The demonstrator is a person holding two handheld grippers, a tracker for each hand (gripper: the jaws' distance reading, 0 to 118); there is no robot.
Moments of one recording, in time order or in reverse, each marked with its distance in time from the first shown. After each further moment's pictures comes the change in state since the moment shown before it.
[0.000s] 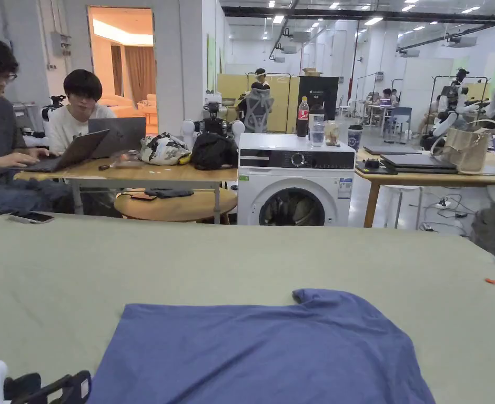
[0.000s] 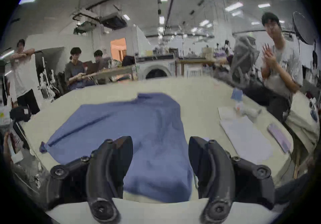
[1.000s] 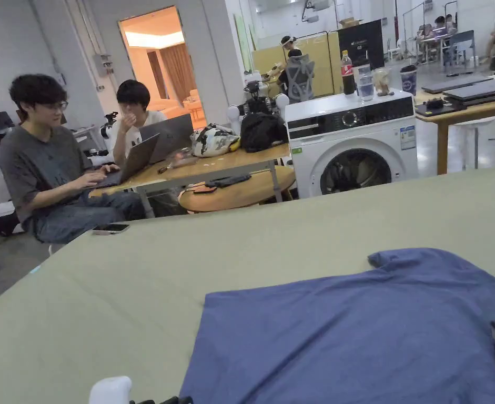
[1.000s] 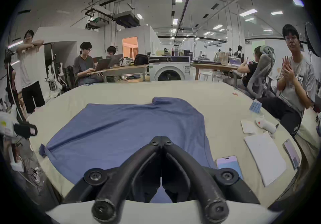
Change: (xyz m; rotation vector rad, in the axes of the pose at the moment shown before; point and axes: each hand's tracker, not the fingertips) left arm -0.007 -0.040 -0.019 -0.337 0.036 0.018; right arm -0.042 0.007 -0.061 -0.031 0.070 0.062
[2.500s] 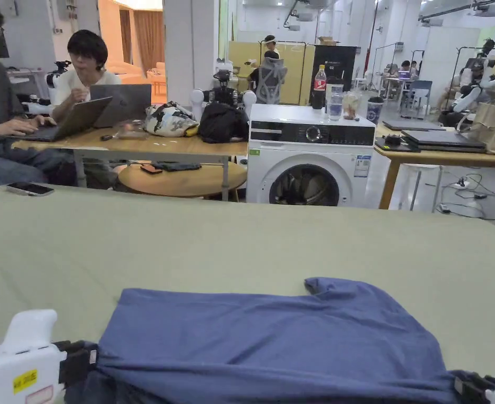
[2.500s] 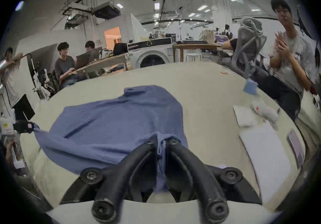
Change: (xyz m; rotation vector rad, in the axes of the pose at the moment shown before) left arm -0.020 0.100 -0.115 0.016 -0.031 0.002; right arm 0.078 0.029 -0.093 -0.138 -0.086 -0.119
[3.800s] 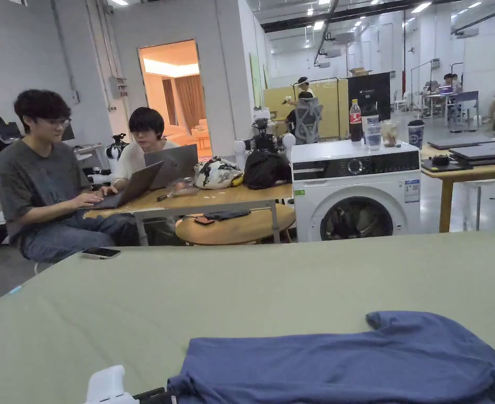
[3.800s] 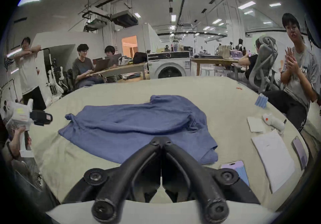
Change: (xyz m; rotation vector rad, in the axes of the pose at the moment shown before) left arm -0.062 -0.013 -0.027 -0.021 0.053 0.202; right arm -0.043 -0.040 0.055 0.113 0.120 0.075
